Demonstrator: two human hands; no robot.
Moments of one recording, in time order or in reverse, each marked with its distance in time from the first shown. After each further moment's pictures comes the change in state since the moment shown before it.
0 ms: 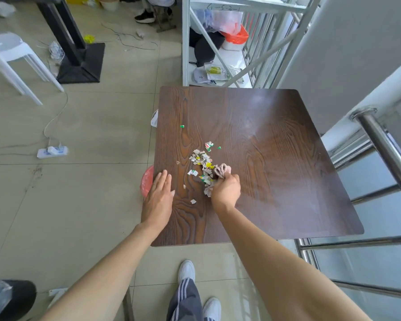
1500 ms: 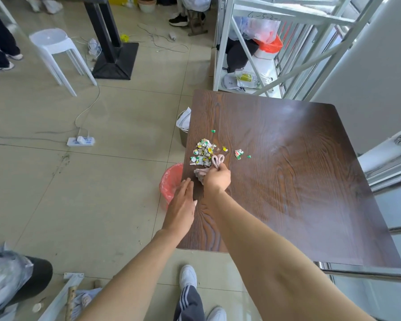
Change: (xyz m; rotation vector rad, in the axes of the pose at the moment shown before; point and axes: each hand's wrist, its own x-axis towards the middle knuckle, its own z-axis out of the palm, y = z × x) left_hand -0.015 -0.006 -0.013 -0.181 0.031 -0.052; right_hand 0.000 -0.079 0.091 0.508 -0.084 0.181
